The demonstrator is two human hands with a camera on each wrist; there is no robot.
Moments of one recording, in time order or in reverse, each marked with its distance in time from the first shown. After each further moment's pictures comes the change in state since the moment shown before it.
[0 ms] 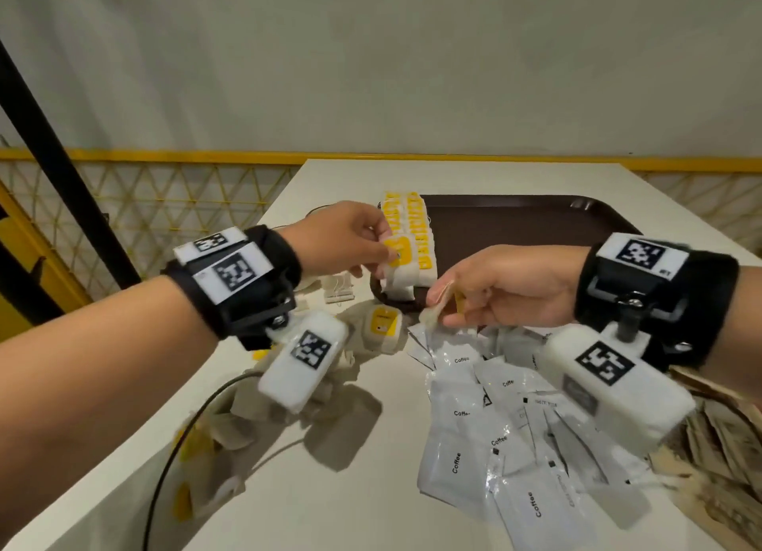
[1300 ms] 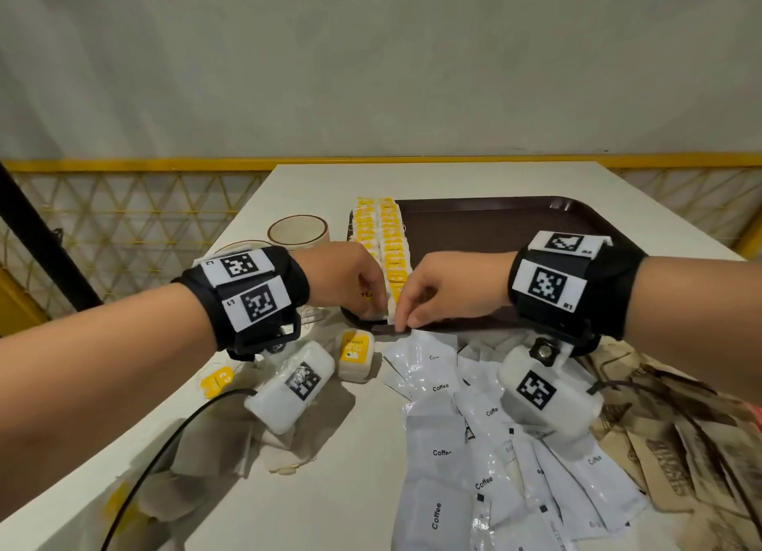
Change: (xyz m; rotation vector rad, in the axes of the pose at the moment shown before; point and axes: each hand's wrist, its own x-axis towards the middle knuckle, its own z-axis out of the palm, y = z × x) left_hand 0.051 -0.017 0.021 0.595 -0.283 0.151; right_hand 0.048 -0.011 -0.020 -1.126 -0.037 -0.339
